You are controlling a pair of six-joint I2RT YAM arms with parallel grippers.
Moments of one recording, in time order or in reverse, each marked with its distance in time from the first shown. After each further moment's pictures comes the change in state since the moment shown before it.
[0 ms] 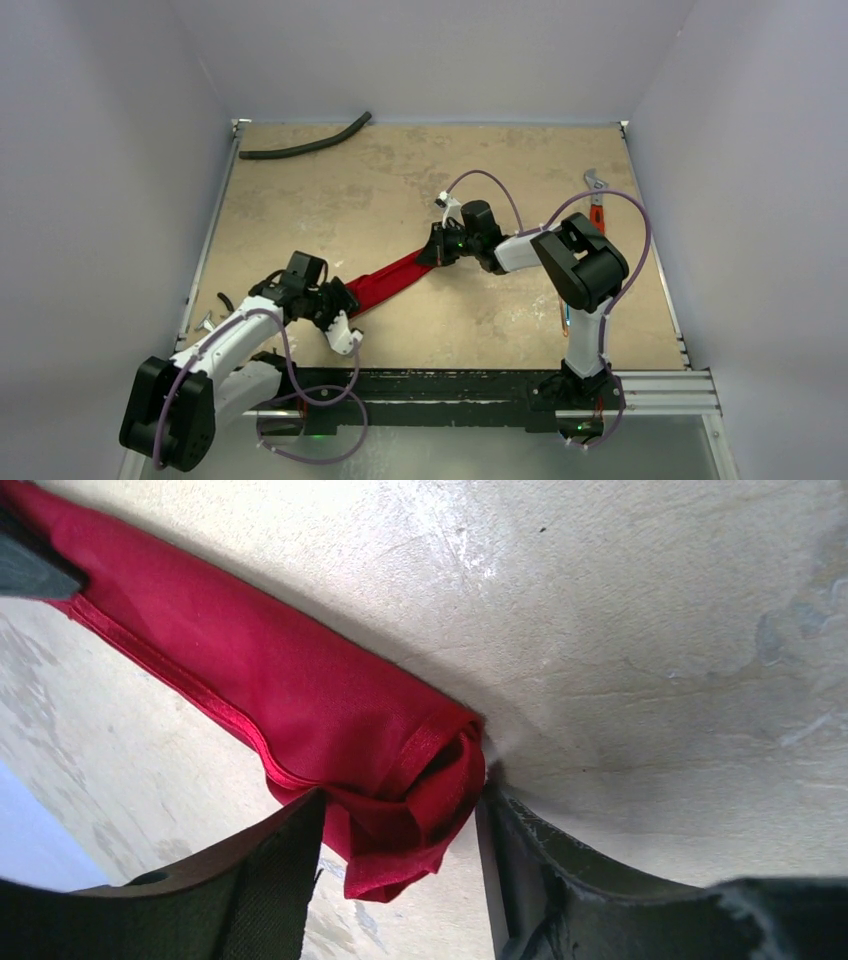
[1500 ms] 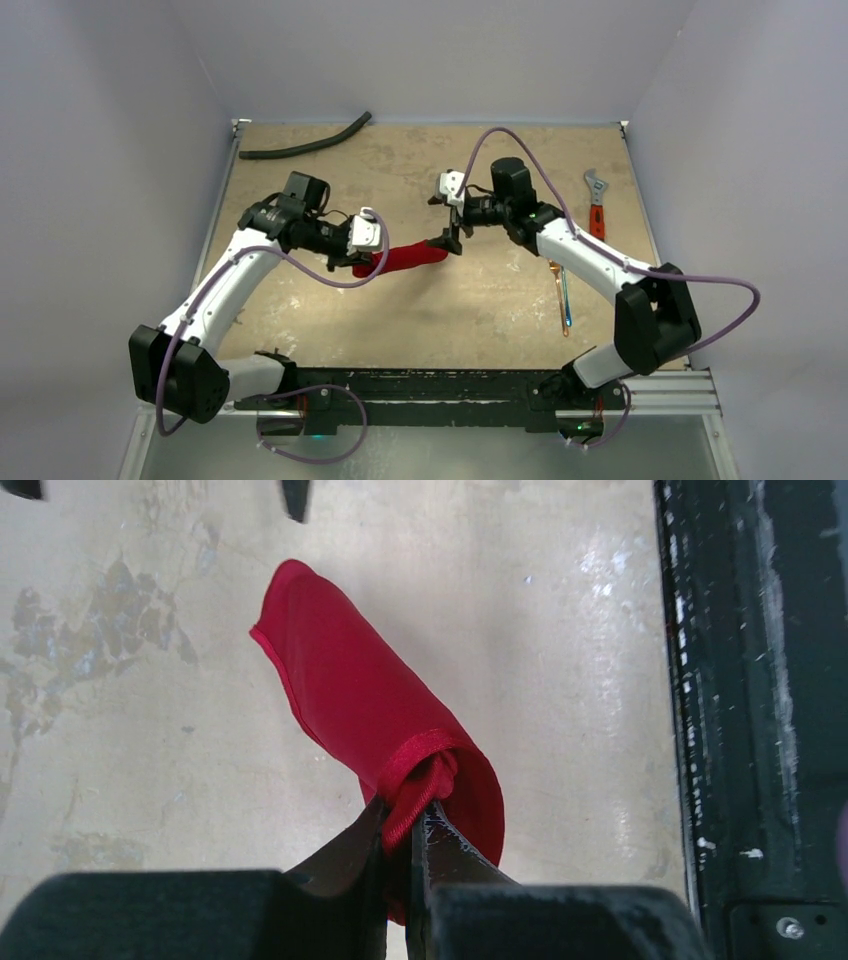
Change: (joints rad) left arm 0.001 0.244 0.664 -0.323 0.384 -0.822; right arm -0.056 -0.450 0.177 -0.474 -0.248 -1.024
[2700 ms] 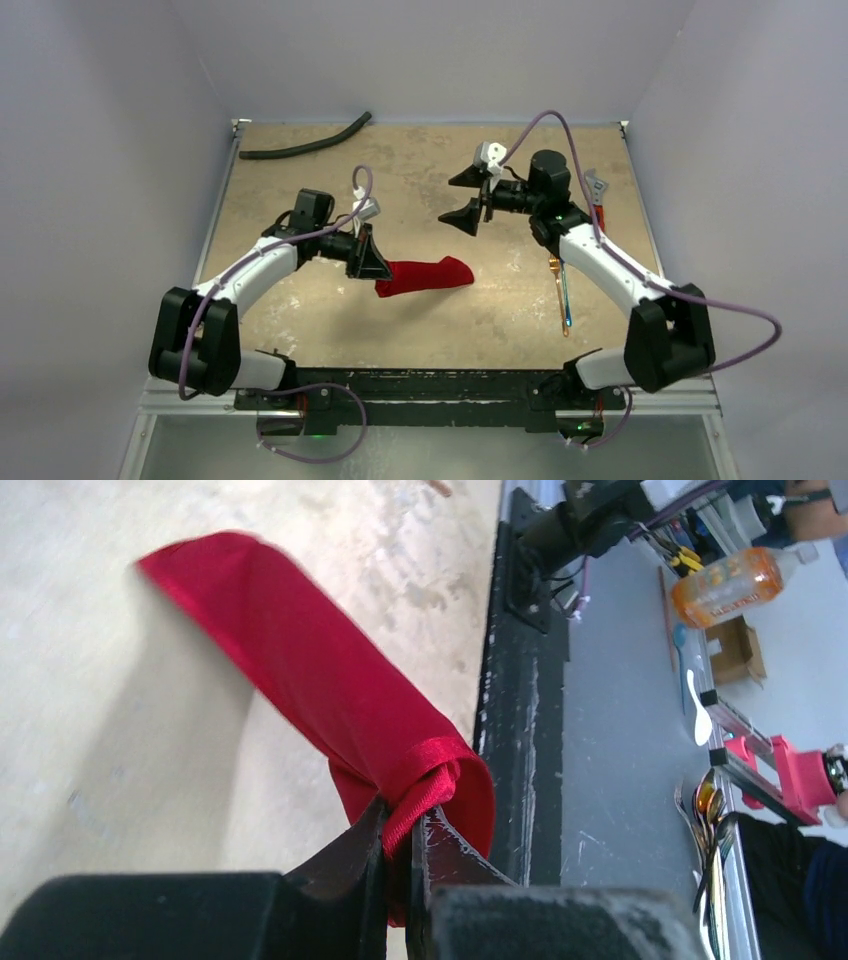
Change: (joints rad) left arm 0.005 0.104 -0.274 0.633 0.365 -0.972; right arm -0.136 -0.156 -0.078 0.224 -0.089 0.338
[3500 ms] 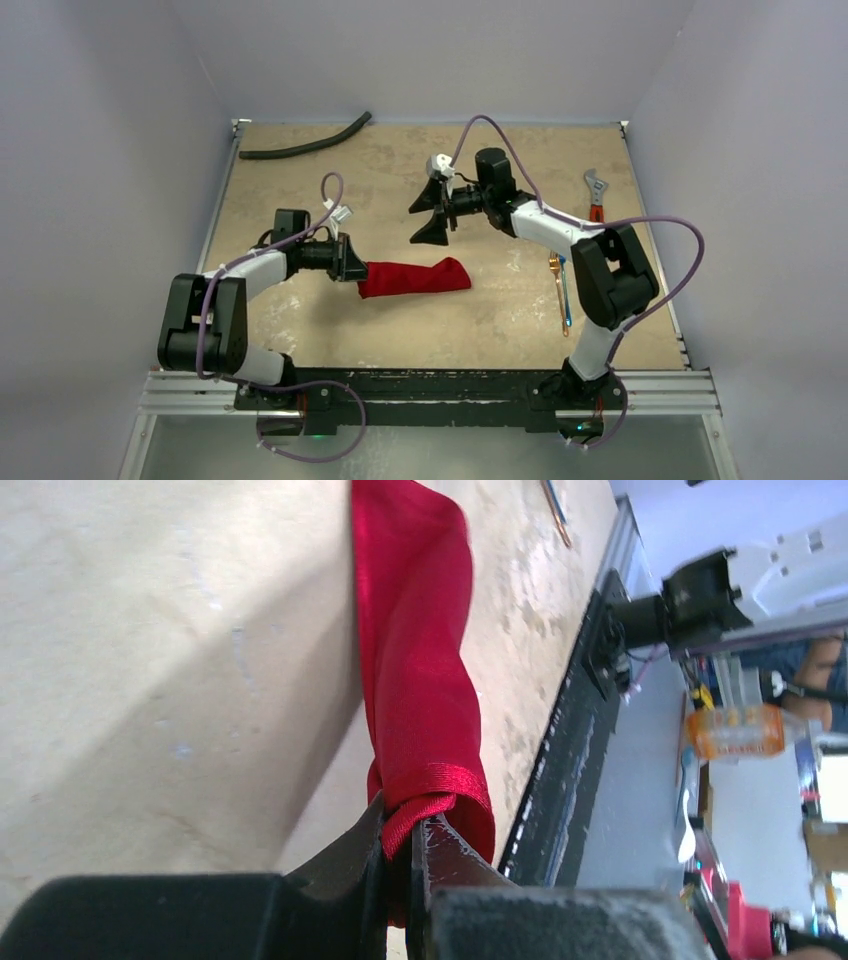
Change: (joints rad) left arm 0.233 0.092 -0.176 0.134 -0.066 -0.127; right arm 0.113 0.414 0.164 -0.014 -0.208 0.013
